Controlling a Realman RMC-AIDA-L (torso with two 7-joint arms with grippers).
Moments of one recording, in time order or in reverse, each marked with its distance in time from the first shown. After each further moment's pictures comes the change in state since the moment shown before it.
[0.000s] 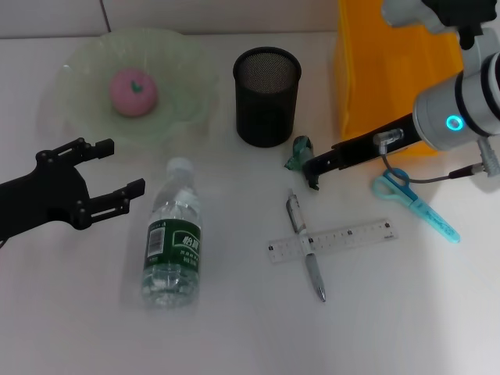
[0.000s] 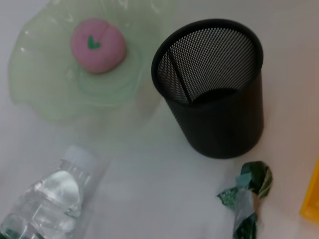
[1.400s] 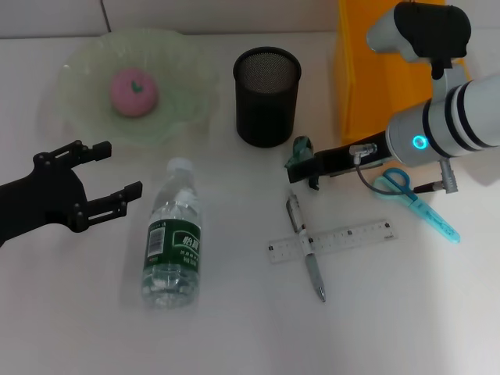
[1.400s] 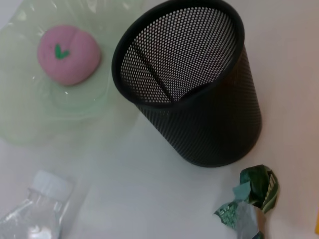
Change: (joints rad) left arm 0.006 0.003 0.000 0.000 0.002 -0.002 0.014; right arm 0.043 -0.006 -0.061 0.286 0.106 0.266 -0.018
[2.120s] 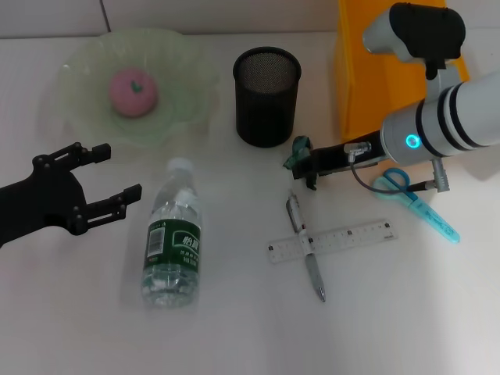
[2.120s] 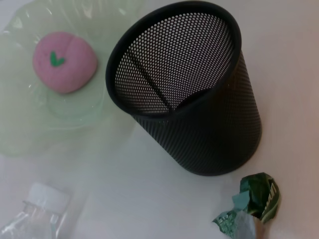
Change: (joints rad) left arm 0.005 0.000 0.000 0.000 0.001 0.004 0.012; right arm 0.027 0.000 -0.001 0.064 0.023 0.047 -0.007
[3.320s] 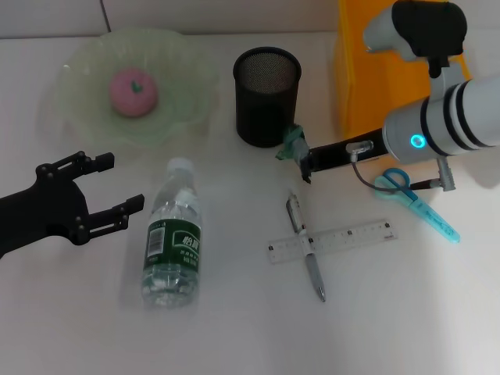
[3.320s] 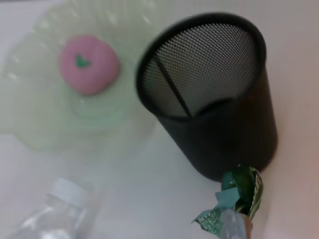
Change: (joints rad) left arm 0.004 0.000 -0.008 -0.023 0.013 0.015 0.034; right arm -0.041 -0.001 -0.010 -0.075 0.015 -0.012 -0.057
